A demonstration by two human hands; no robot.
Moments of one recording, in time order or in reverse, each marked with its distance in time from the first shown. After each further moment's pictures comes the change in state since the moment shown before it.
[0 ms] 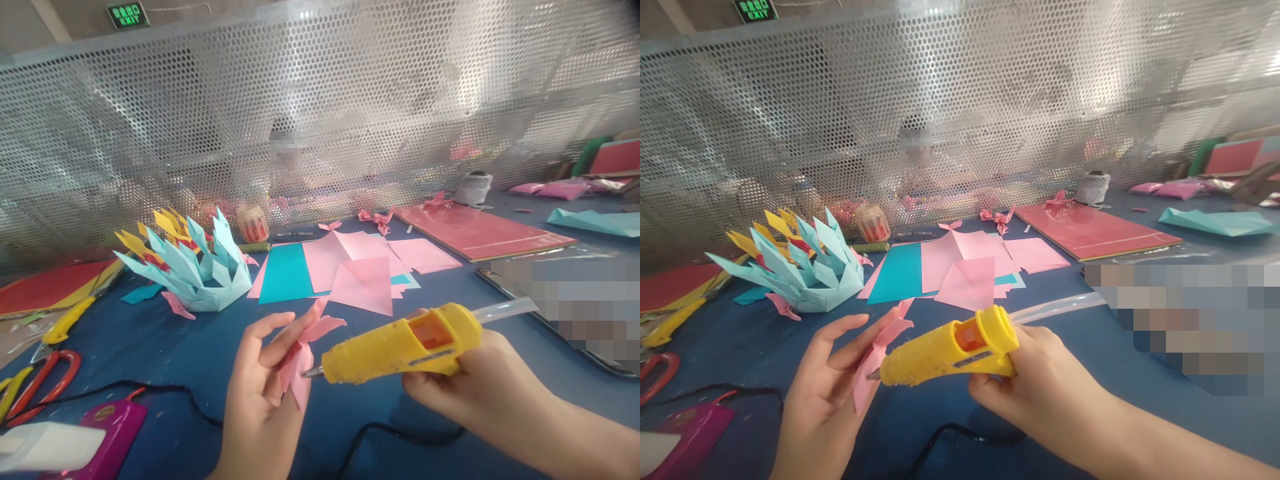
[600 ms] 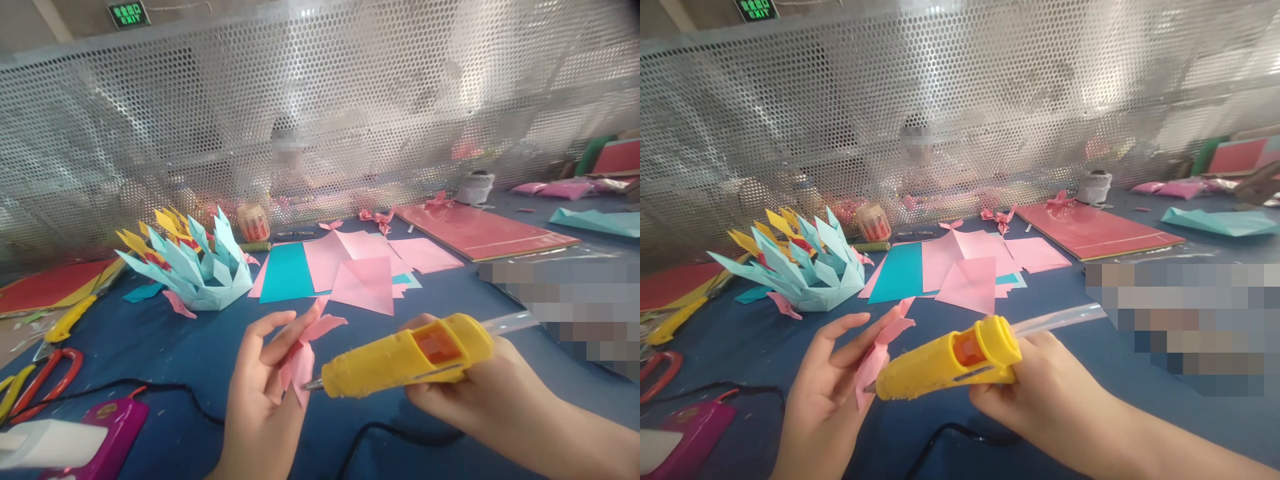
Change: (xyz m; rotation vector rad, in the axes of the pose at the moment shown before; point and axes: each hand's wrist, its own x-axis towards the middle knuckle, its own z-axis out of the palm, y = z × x) left_hand 0.000 -0.001 -0.001 0.006 0.000 0.001; right_hand -0.009 0.004 0.004 0.035 -0.058 0.031
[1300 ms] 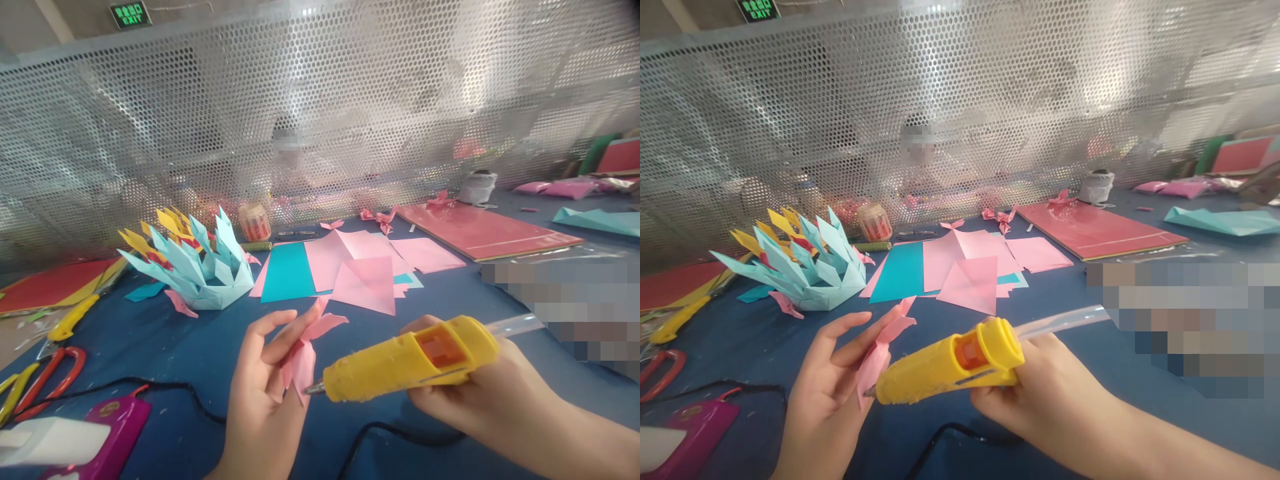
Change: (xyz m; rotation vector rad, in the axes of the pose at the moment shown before) left_hand 0.000 0.001 0.000 -0.003 0.010 -0.046; right_hand -0.002 0.000 0.000 -0.010 -0.011 -0.032
